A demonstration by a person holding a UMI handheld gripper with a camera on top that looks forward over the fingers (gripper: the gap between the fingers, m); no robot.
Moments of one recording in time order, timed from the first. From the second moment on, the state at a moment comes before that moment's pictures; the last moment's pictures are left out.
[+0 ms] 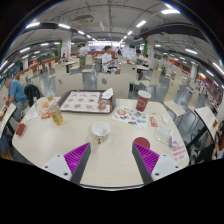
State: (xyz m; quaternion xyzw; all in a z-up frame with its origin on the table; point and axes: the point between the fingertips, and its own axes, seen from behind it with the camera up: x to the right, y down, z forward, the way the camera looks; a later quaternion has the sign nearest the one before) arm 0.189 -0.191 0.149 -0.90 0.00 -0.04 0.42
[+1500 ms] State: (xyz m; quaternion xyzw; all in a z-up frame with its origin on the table) arm -0.102 0.059 0.056 -0.84 0.00 -0.02 0.55
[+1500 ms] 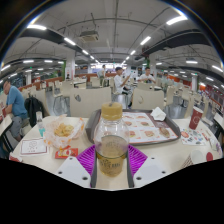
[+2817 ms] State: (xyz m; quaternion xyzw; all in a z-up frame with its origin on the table) arm 0.073 -0.021 0.151 -0.73 0.35 0.46 0.37
